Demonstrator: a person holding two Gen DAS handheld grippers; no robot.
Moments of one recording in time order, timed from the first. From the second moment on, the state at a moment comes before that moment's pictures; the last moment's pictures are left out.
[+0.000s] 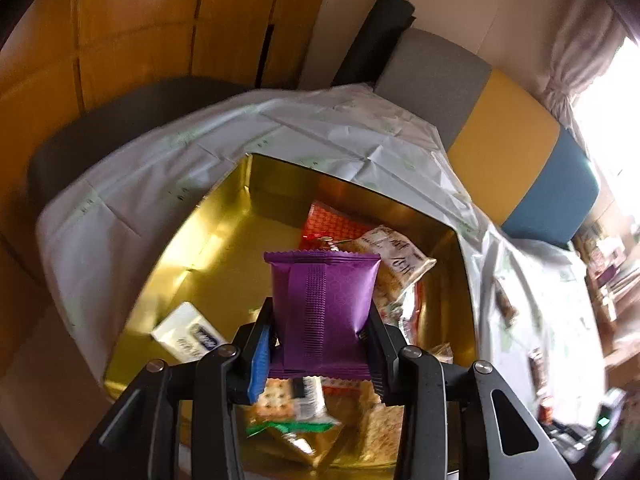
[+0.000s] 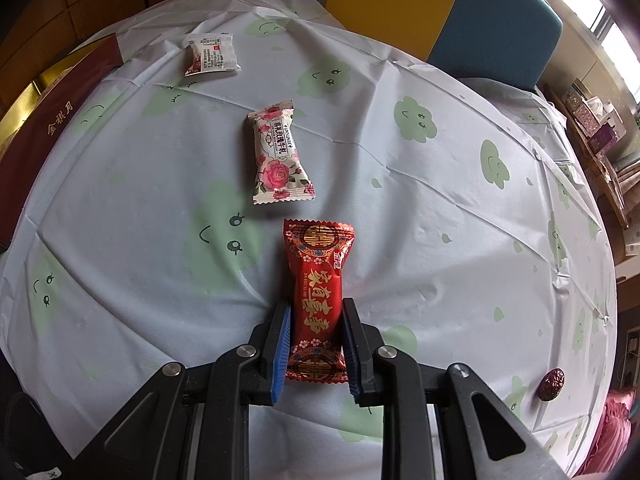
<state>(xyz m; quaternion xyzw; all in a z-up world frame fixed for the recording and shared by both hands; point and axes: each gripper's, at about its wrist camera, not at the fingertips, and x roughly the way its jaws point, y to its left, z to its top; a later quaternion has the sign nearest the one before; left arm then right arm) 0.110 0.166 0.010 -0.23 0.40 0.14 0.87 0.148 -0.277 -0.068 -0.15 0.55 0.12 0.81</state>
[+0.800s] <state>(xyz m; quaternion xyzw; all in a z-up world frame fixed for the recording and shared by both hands) 0.169 0.146 -0.031 -0.17 0.46 0.16 0.86 0.148 -0.277 -0.069 -0.15 0.55 0.12 0.81</state>
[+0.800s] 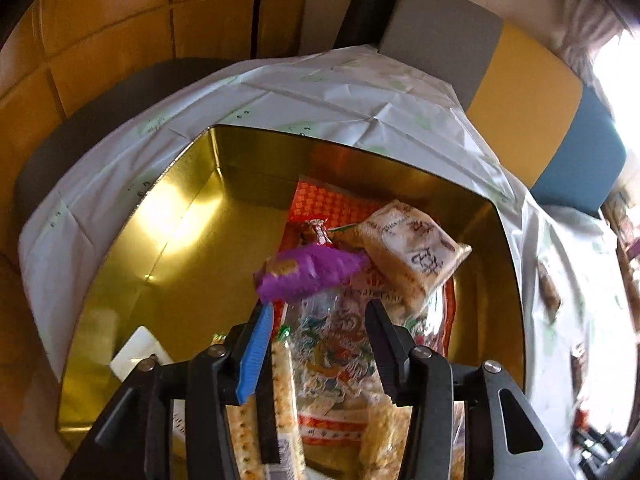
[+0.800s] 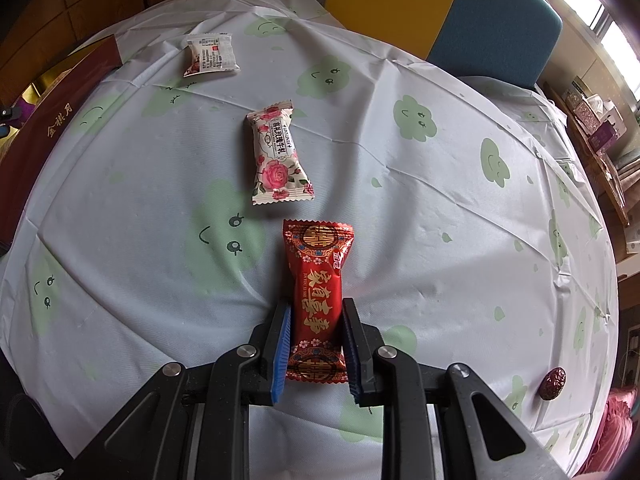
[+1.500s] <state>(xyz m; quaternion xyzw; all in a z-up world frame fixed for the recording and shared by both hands) 0.085 0.089 0.019 -0.11 0.37 0.14 0.91 0.147 -0.277 -0.068 -0.16 0.55 0.11 0.81</state>
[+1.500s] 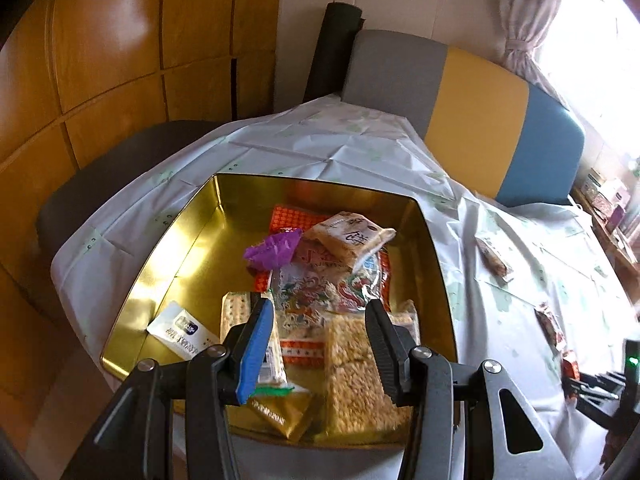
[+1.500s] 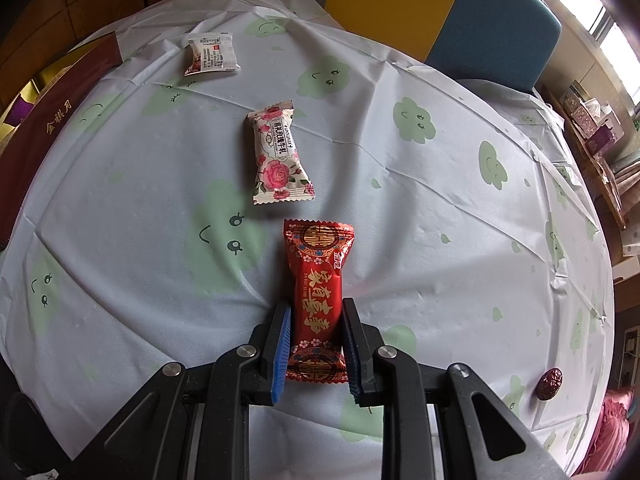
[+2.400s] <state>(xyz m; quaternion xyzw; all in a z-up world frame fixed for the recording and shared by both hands) 0.041 0.053 0.020 -0.07 0.36 0.07 0.93 0.151 -0.271 -0.064 -0.15 0.56 0.08 0.81</state>
